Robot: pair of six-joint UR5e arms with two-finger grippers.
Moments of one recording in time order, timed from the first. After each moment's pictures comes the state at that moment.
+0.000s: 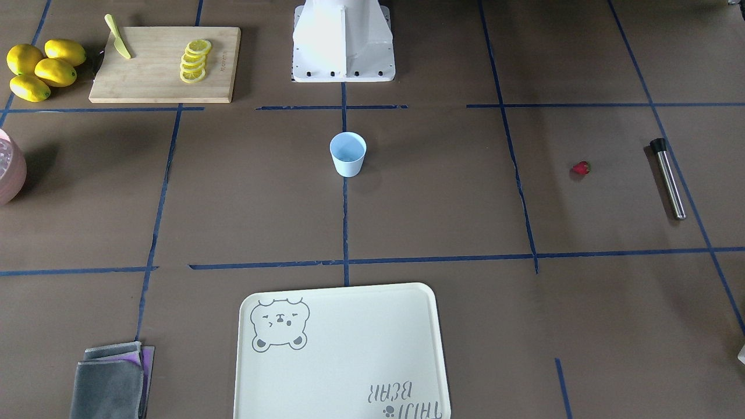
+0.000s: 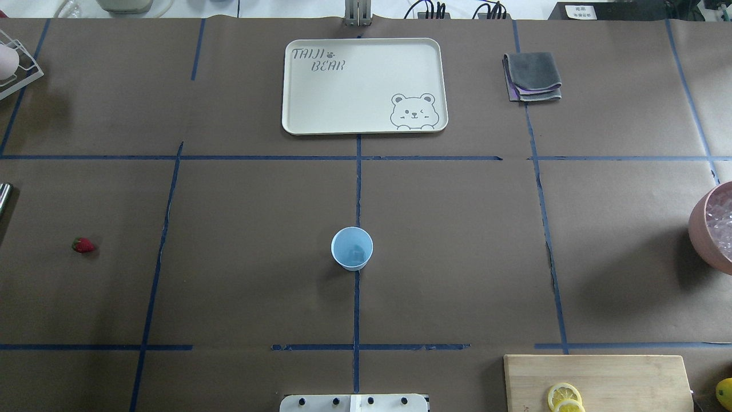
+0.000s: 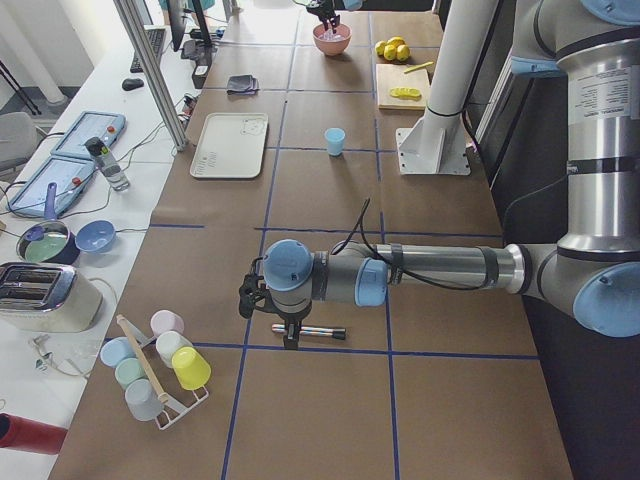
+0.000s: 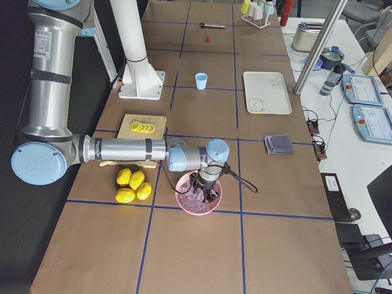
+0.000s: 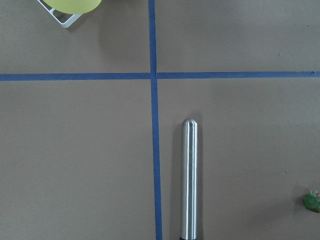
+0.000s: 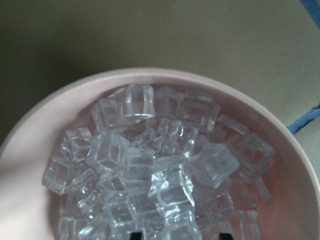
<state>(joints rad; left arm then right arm) -1.57 -1.45 -1.70 -1.64 -2.47 -0.02 1.27 -1.71 1.68 -1.51 2.23 -0.61</state>
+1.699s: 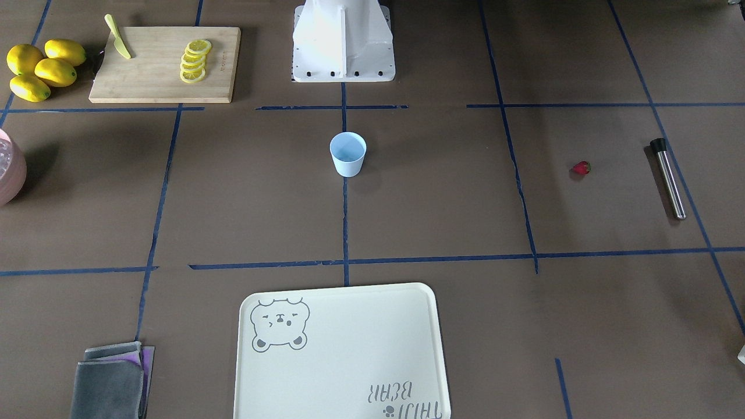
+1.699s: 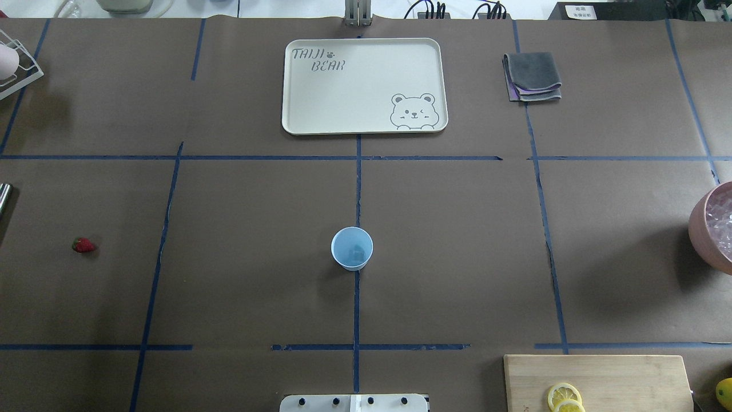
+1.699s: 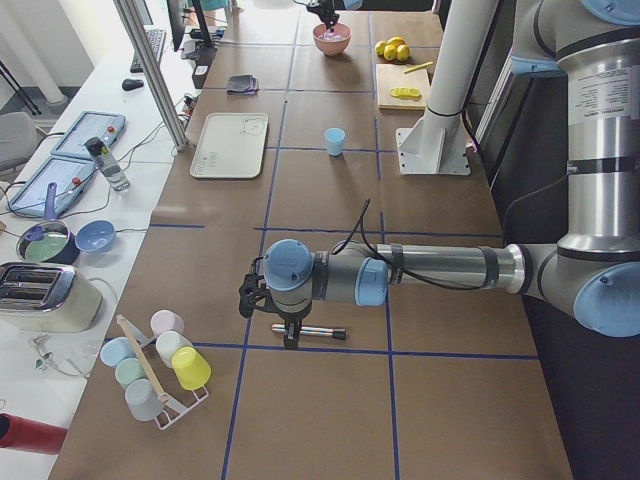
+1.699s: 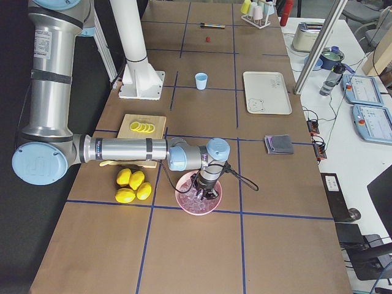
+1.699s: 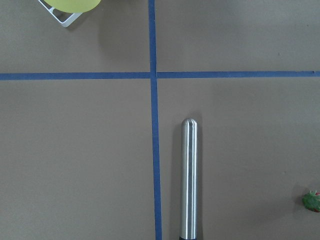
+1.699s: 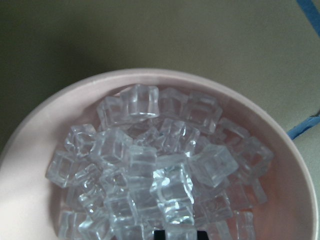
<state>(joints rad) -1.57 -1.45 -1.70 -1.64 -2.47 -0.02 1.29 -1.72 1.69 -1.51 2.23 -0.68</state>
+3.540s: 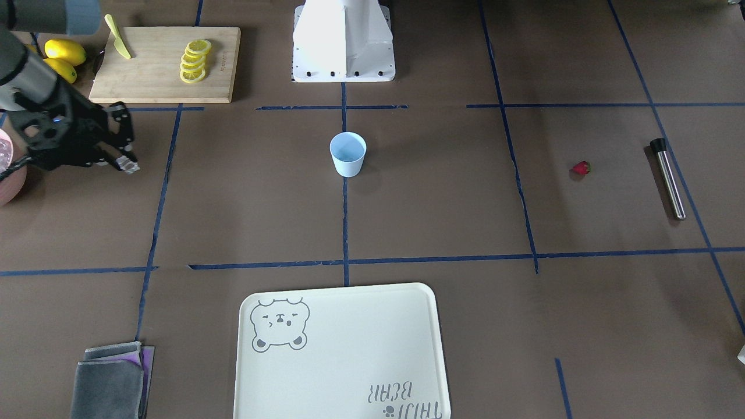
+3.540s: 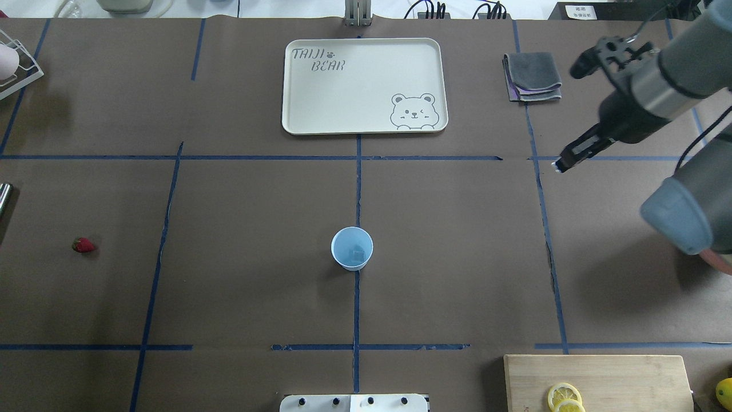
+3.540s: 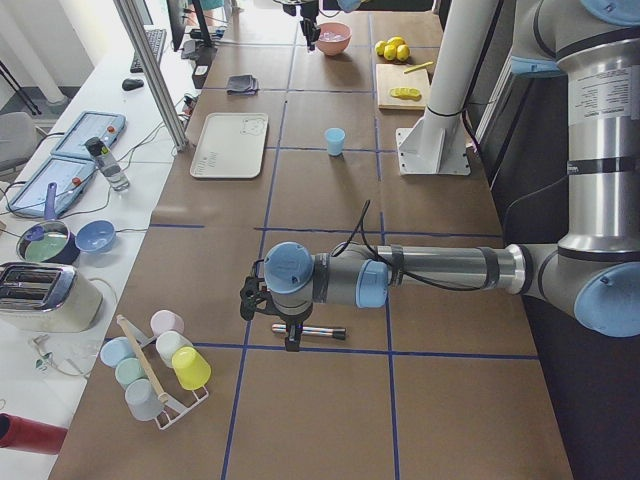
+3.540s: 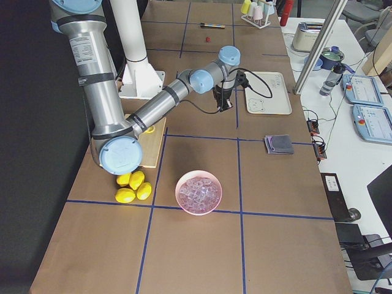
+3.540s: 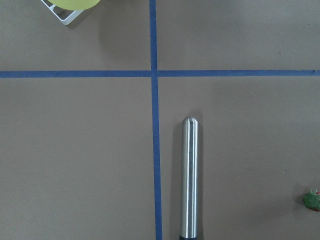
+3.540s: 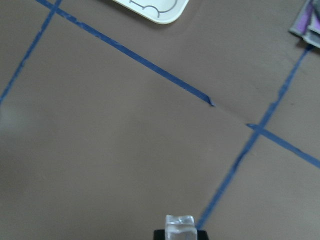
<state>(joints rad) -1.57 -1.45 -1.69 -1.64 -2.47 -0.02 0.92 -1.25 2.01 -1.68 2.26 0.37</state>
